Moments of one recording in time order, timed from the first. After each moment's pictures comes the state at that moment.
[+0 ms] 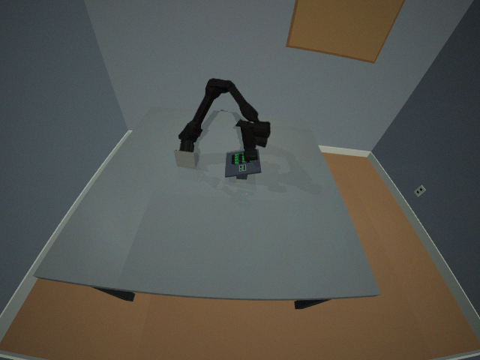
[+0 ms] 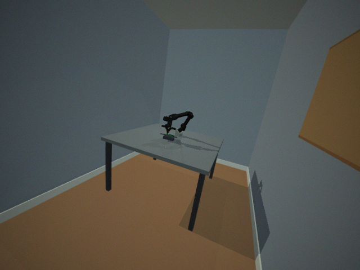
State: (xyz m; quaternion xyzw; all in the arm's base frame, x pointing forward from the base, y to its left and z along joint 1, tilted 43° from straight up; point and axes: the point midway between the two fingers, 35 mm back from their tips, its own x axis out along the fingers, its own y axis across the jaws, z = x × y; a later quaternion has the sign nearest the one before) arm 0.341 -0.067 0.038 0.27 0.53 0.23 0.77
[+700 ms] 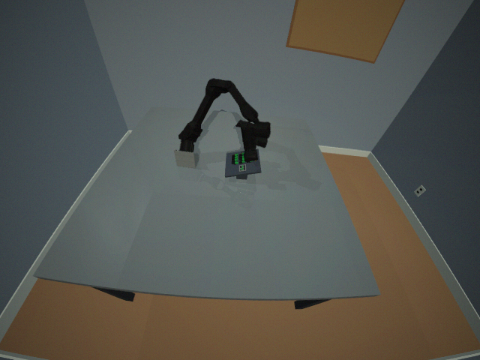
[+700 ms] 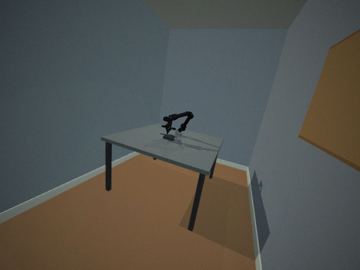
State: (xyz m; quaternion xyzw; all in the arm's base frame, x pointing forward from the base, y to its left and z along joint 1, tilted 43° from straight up) arm 0.342 -0.065 0.036 0.27 0.53 0.23 0.77
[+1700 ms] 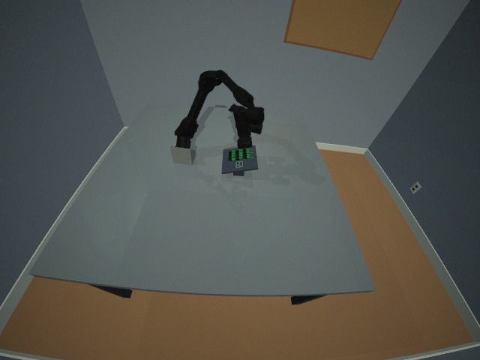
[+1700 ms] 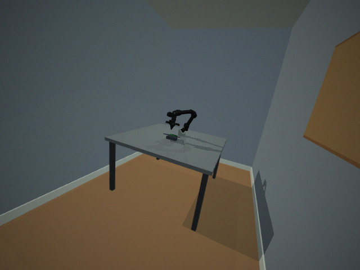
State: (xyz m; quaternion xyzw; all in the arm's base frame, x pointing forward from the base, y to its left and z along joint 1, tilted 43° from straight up) arm 0.320 -0.105 0.072 0.28 0.52 0.22 0.77
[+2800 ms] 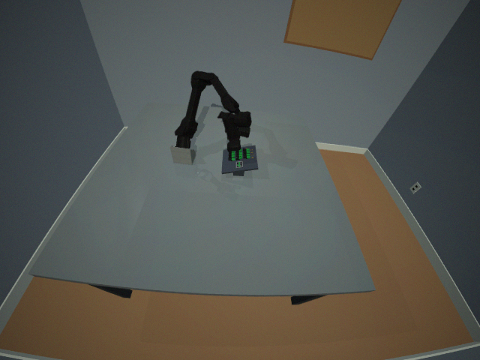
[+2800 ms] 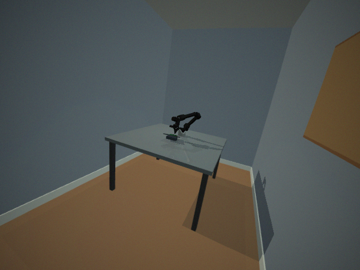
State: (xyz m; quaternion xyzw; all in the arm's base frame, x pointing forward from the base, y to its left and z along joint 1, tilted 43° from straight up) arm 0.279 -0.035 0.056 0.28 0.51 0.22 0.78
